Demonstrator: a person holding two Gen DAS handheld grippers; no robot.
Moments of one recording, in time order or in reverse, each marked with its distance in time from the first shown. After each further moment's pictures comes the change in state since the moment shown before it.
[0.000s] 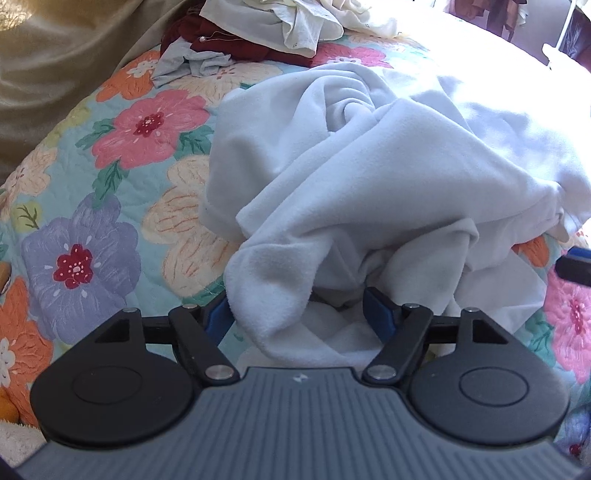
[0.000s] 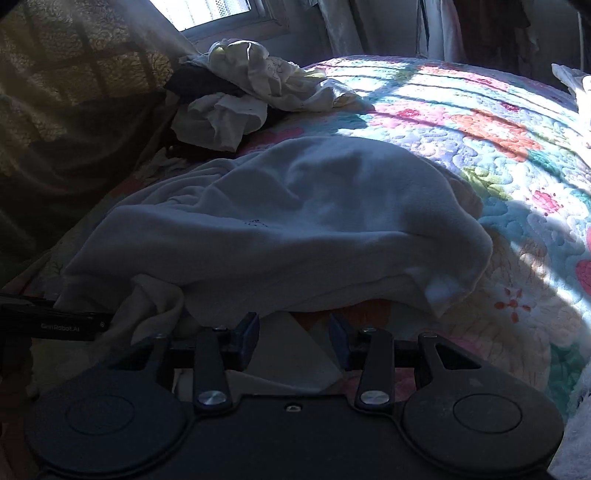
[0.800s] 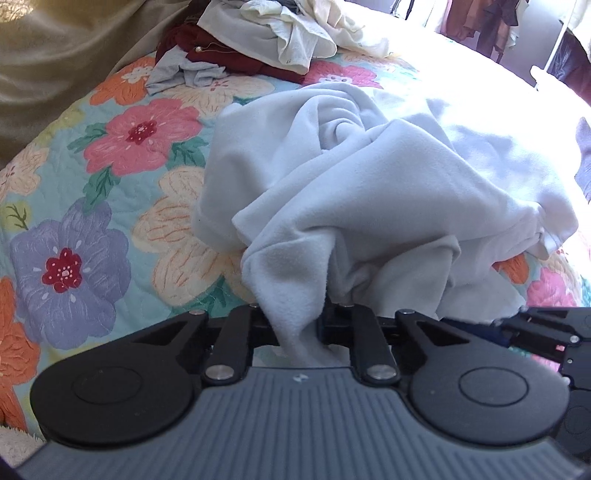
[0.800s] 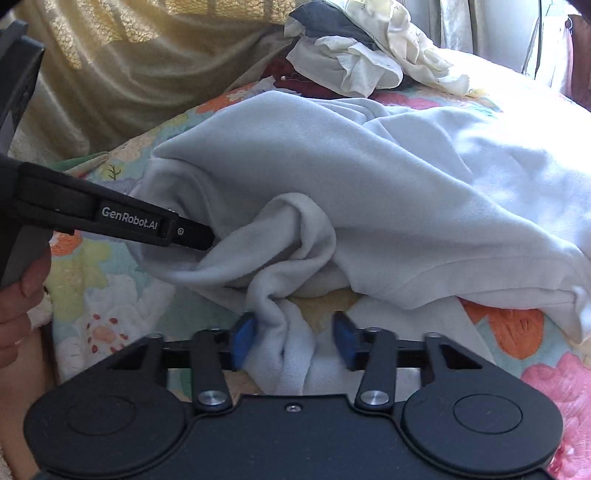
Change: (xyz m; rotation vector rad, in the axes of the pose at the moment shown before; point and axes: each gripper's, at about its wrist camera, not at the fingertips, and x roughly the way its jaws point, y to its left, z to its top) left arm -0.011 0.007 0.004 -0.029 -0.061 -0.082; right arm 0.045 0.096 -0.015 -0.231 0.110 0.166
